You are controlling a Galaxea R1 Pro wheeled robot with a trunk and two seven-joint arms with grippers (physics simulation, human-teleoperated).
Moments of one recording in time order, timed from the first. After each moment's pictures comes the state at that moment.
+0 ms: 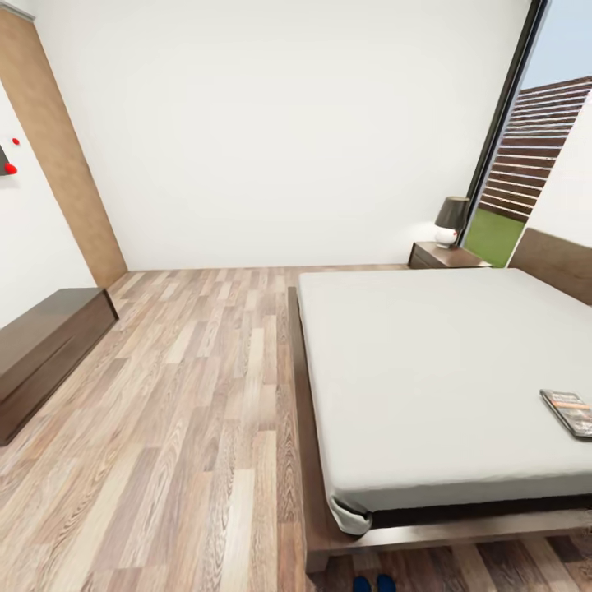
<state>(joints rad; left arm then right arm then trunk) -0.21 0.27 -0.37 -0.08 0.33 -0.19 -0.02 -0.11 -0.29 -0.48 -0.01 0.03 -0.08 0.19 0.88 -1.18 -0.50</state>
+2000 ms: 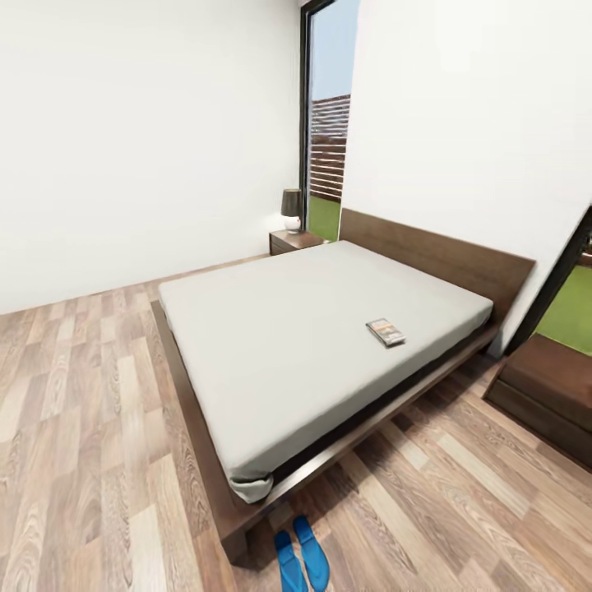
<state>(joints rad) -0.20 0.27 -0.37 -0.08 0.32 -0.19 -0.02 -0.11 -0.29 -0.48 -0.01 0.03 -0.08 0.19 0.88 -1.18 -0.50</state>
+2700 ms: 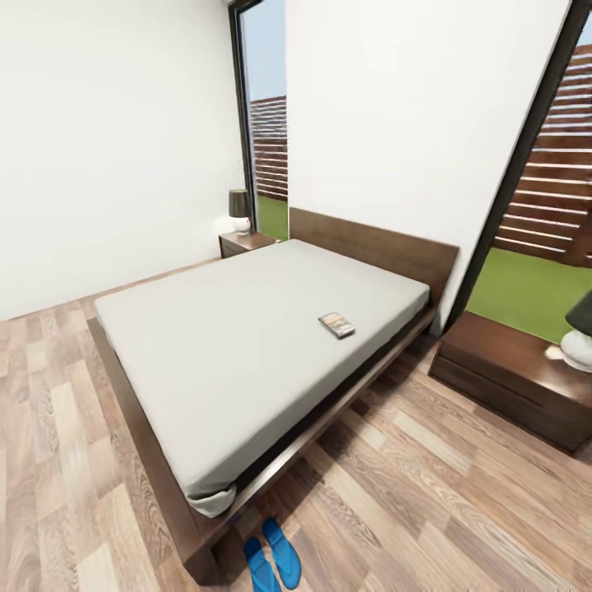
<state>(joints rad) -0.20 0.27 -0.37 -0.08 0.32 -0.19 -0.02 -0.11 -0.29 -0.48 -0.01 0.03 -0.08 0.19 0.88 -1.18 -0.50</state>
